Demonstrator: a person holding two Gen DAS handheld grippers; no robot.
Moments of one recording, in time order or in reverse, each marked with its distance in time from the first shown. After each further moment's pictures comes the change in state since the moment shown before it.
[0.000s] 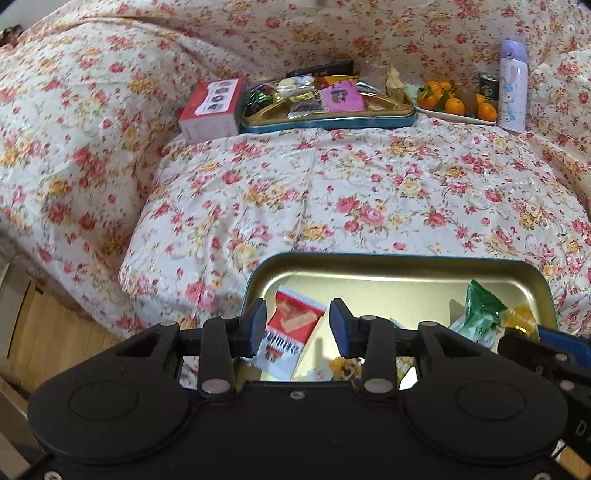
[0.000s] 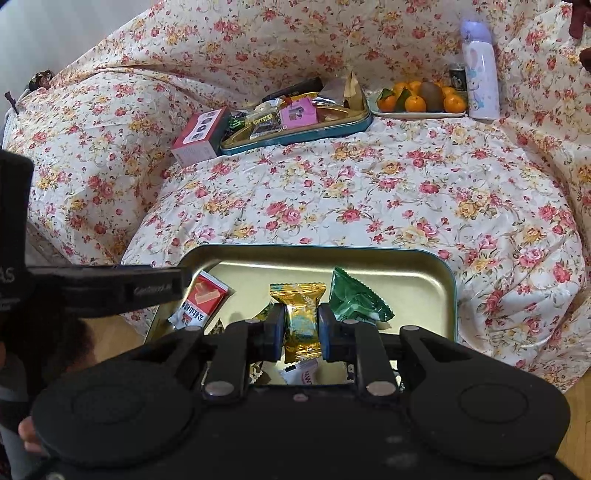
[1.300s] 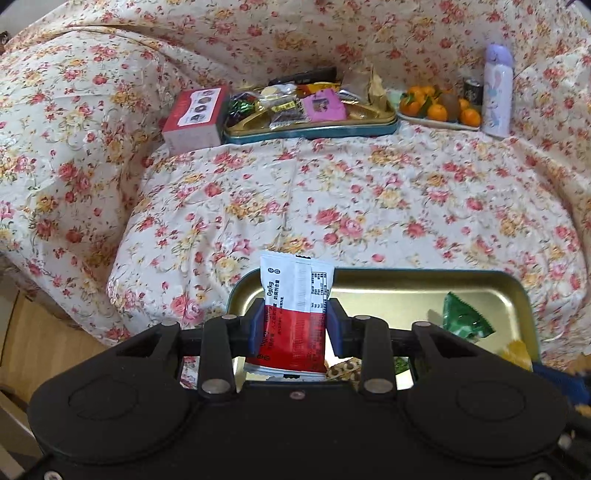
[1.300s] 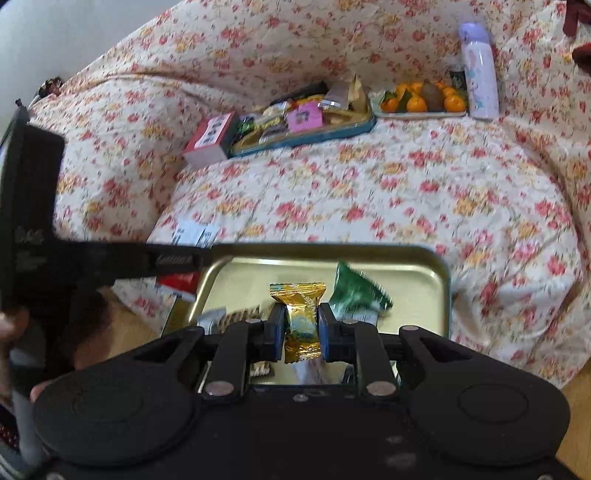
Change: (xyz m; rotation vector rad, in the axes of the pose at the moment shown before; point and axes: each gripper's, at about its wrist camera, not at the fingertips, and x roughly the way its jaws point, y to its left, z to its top) left arm -0.004 -0.010 0.013 0.023 -0.003 -0.040; right arm -0.020 -0.002 -0.003 0.013 0.012 0.038
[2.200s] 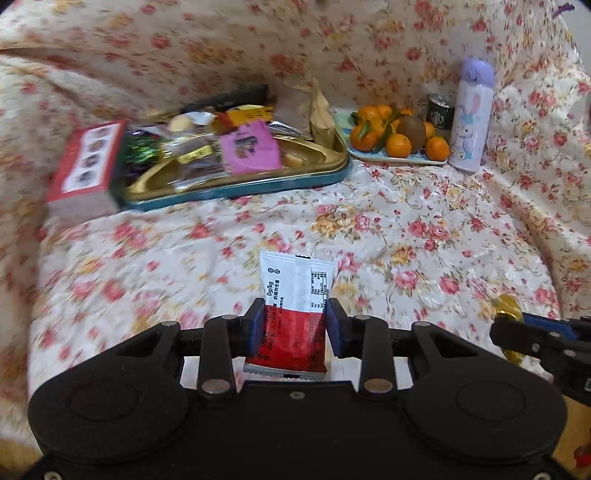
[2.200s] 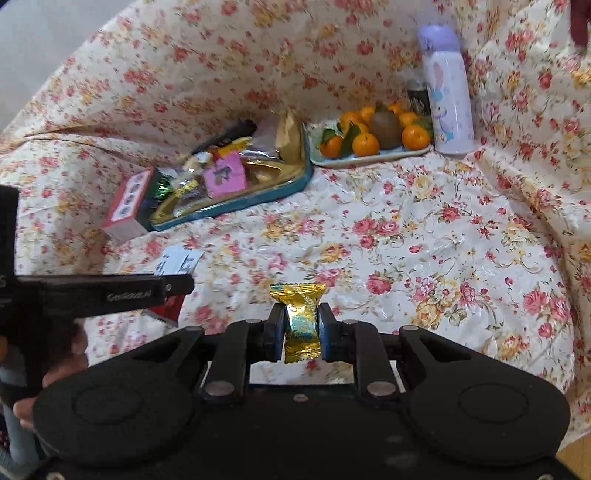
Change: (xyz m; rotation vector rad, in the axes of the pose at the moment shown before) left arm 0.074 -0.015 0.110 0.059 0.024 -0.232; right arm 0.070 -0.064 0.116 0.104 -0.049 -0.102
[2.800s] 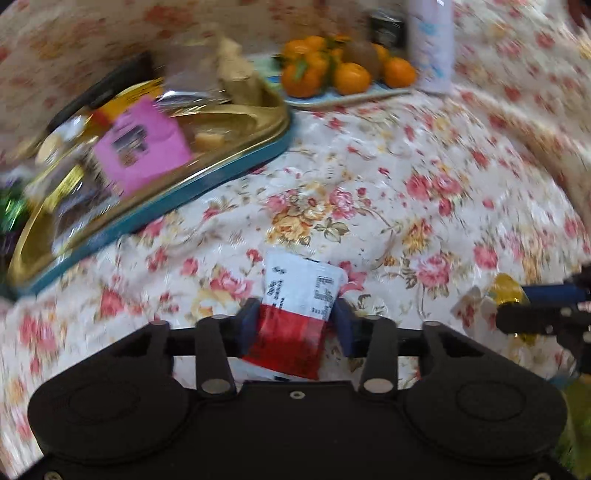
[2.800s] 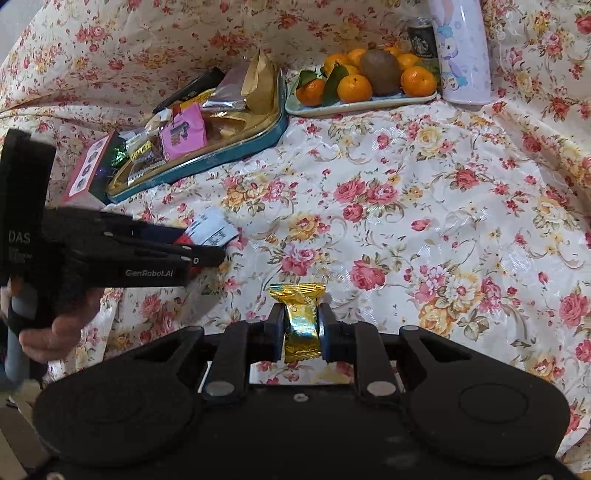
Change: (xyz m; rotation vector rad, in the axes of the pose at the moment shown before) left arm 0.118 -0.013 0.035 0.294 0.131 -0.148; right arm 0.087 -0.029 0.013 0.011 0.143 -0.025
